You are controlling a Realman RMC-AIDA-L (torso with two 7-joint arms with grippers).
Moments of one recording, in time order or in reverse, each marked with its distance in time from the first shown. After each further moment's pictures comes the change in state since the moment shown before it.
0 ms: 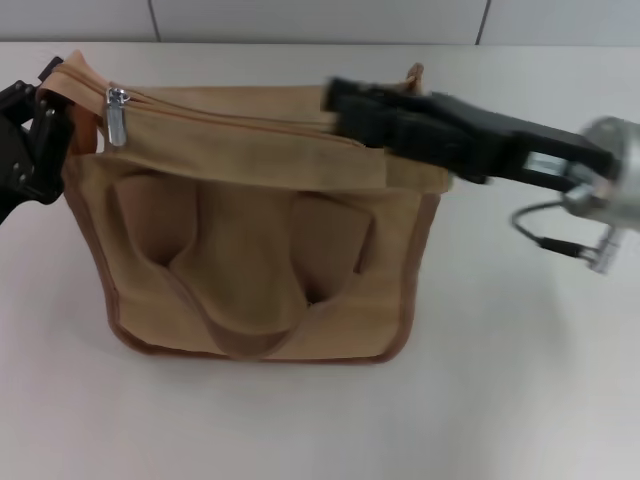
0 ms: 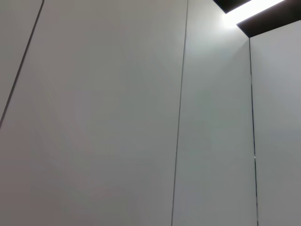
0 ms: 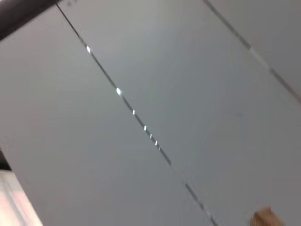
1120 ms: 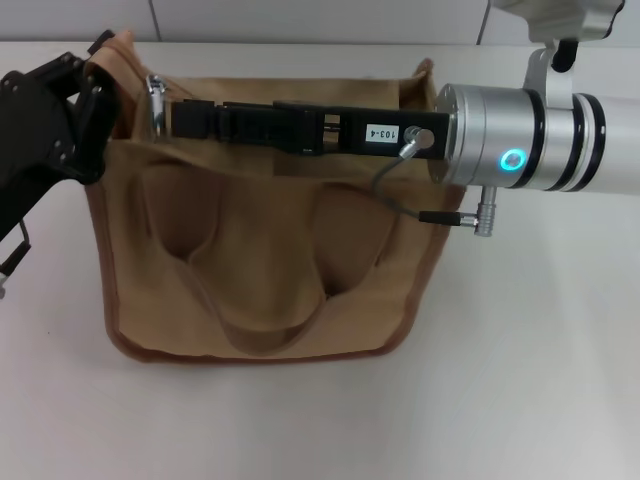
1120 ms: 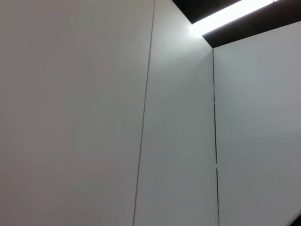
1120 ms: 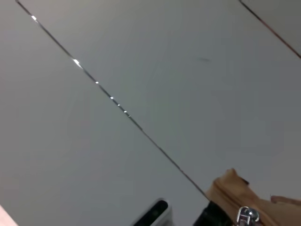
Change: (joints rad) left arm -0.077 0.000 0.051 -0.008 0.001 0.024 -0.009; right arm 0.237 0.004 -0.086 0.194 0.009 0.257 0.096
